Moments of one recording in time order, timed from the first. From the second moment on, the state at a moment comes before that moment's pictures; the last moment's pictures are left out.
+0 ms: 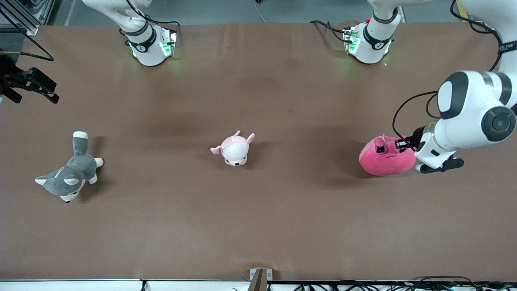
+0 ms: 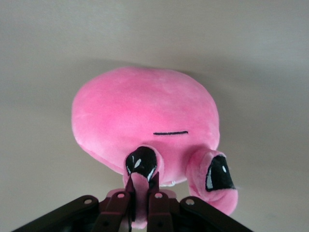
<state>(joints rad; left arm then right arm) 0.00 0.23 -0.13 -1.76 -0.05 1.78 -0.30 -0.01 -0.16 -0.03 -1.73 -0.02 1.67 -0.01</state>
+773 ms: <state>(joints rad) -0.21 0.25 -0.48 -1.43 -0.18 1.77 -1.02 0.03 -0.09 -0.02 -1.73 0.11 1.64 -0.02</state>
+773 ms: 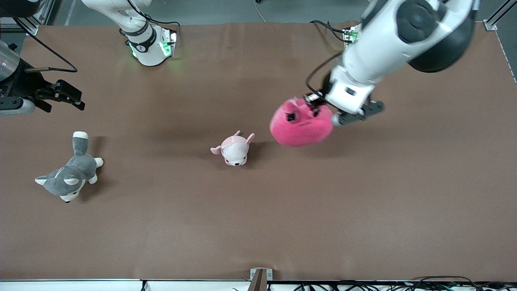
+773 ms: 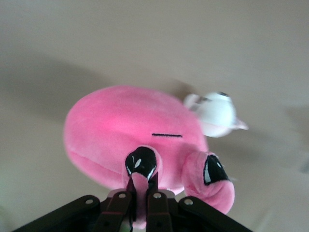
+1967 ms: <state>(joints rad) -0.55 0.37 -0.47 -1.39 -0.17 2.14 -1.33 0.27 -0.04 -0.01 -1.71 0.44 1.58 0.08</state>
